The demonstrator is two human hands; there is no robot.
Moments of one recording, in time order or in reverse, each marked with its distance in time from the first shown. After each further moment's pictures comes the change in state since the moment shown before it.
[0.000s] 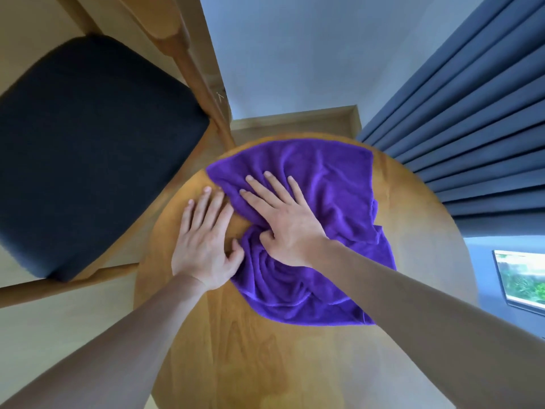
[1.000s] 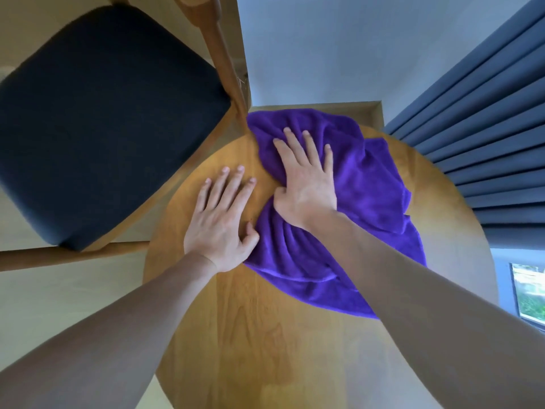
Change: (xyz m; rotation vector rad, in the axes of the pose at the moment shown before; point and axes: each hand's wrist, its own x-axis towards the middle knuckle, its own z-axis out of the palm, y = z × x) left_hand 0.003 0.002 0.001 -0.011 0.010 -0.003; right_hand 0.038 0.001 -0.009 0.008 0.138 0.280
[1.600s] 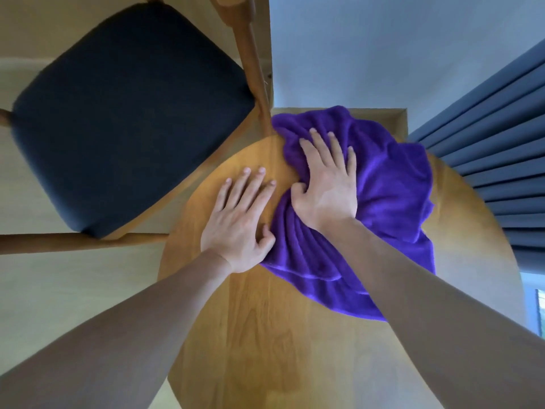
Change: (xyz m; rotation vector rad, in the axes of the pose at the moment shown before) left_hand 0.000 -0.001 0.002 0.036 -0.005 -0.006; right_hand 0.006 -0.002 0.003 0.008 0.081 0.019
